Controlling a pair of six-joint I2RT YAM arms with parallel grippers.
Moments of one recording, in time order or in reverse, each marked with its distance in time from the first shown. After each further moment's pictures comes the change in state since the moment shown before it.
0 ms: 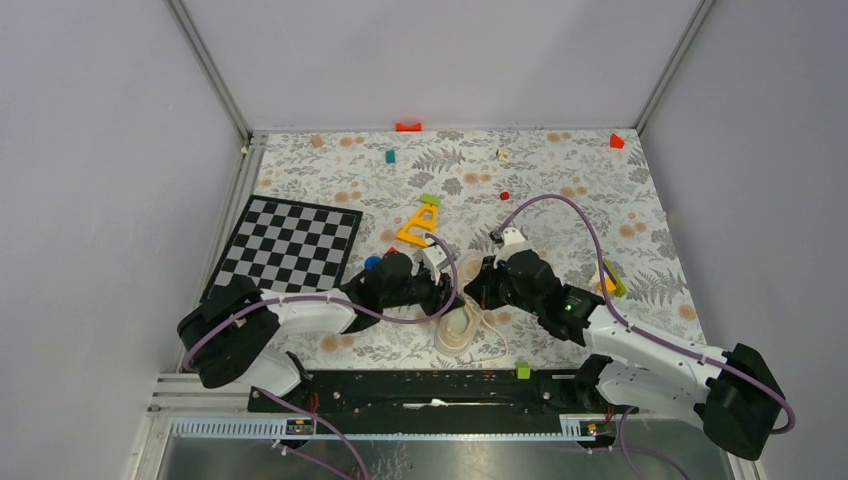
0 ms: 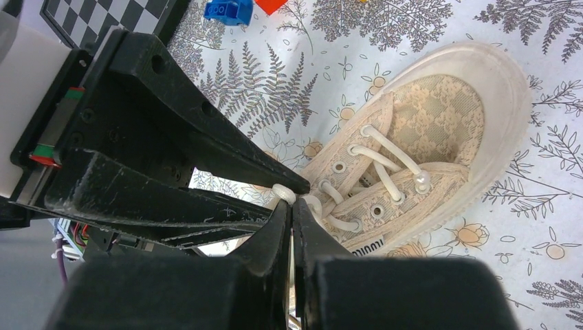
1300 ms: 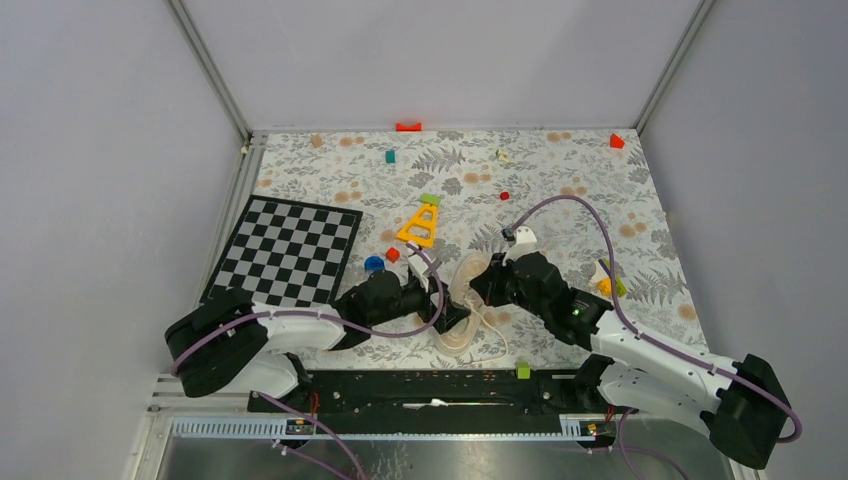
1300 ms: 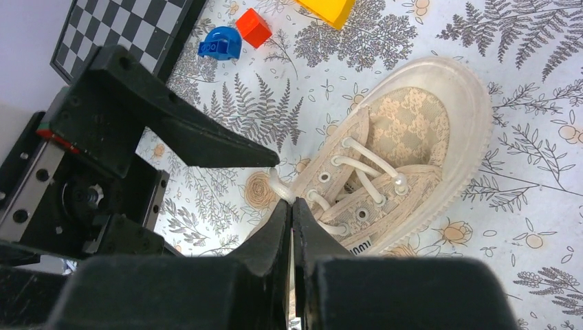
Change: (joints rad) left arm -0.050 -0.066 -0.133 0.204 -0.149 -0.091; right arm 0.000 -0.067 -0.017 -0.005 0.090 0.054
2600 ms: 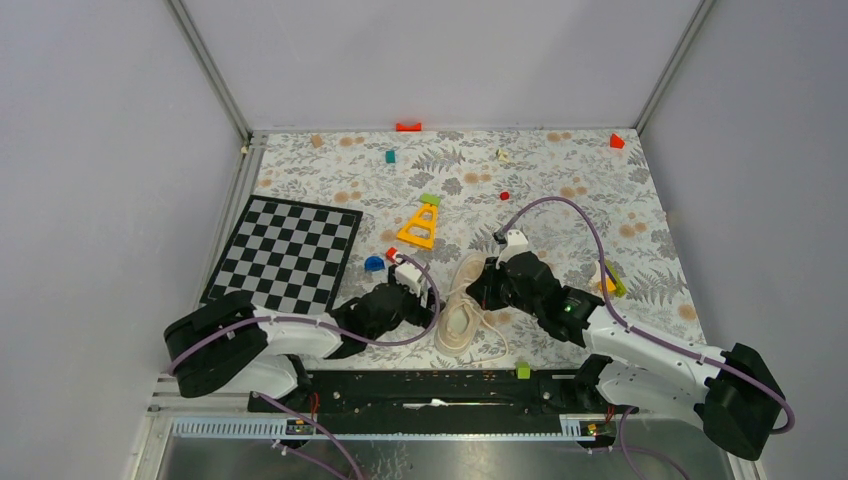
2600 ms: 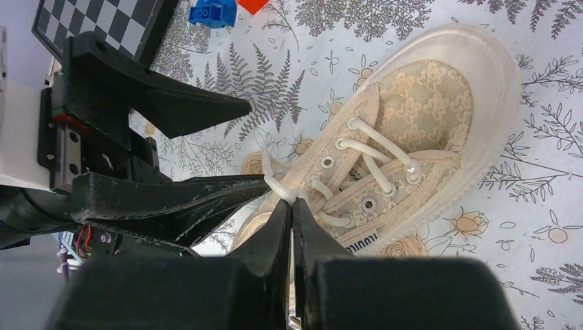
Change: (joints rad) left arm -0.069 -0.041 -0.088 -0.107 -0.436 0.023; right arm 0.000 0.068 0.000 0.001 -0.059 0.005
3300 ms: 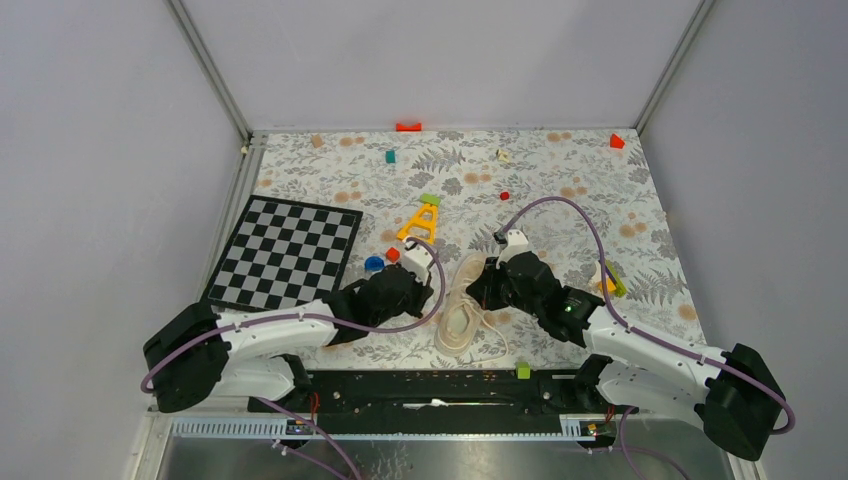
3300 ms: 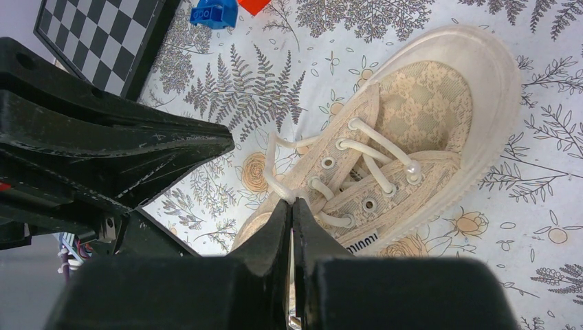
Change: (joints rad) left arm 0.005 -0.113 0.225 -0.459 0.031 0.015; right arm 0.000 -0.002 0.000 0.000 0.000 0.000
